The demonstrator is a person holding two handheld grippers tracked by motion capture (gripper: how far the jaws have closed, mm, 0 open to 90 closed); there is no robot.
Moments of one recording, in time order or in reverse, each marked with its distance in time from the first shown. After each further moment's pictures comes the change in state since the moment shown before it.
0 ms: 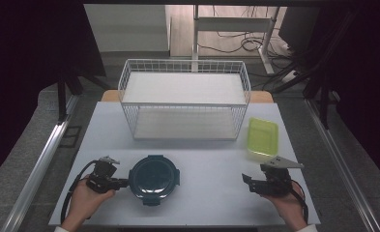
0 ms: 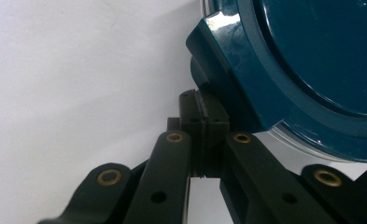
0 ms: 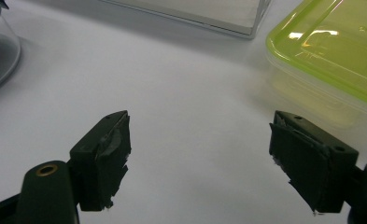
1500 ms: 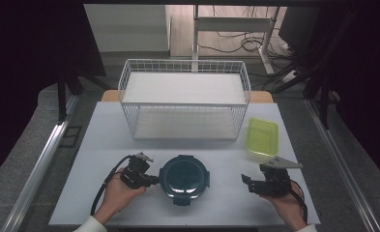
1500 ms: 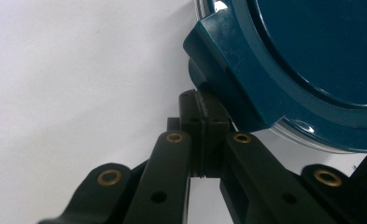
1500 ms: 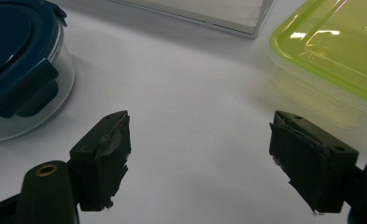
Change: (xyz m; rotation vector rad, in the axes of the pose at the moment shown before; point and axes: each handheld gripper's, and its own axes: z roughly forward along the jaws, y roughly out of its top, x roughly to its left) left arm -0.062 0.046 0.040 0.012 -0.085 0.128; right arm 0.002 0.000 0.001 0.004 0.001 -0.008
